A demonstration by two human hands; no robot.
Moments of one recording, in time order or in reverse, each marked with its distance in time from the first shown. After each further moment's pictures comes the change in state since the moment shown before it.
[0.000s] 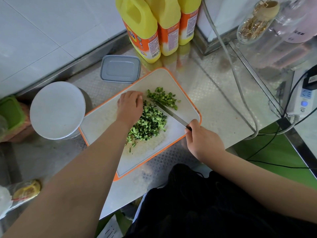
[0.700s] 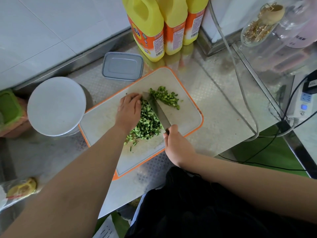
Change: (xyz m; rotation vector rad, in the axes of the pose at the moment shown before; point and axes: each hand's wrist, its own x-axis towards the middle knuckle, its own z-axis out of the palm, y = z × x) left_hand -0.017 -0.025 0.008 -0.037 -0.025 0.026; right_hand 0.007 -0.063 0.043 0.227 -0.116 0.031
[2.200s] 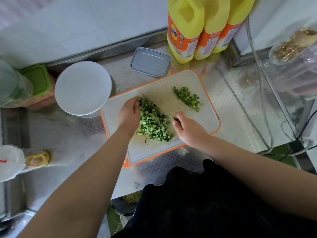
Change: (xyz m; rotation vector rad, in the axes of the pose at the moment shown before) left_hand -0.056 -0.031 -0.034 -0.283 0.198 -0.305; right_hand 0.032 -0.024 -0.029 -0.085 -0.144 -0.266
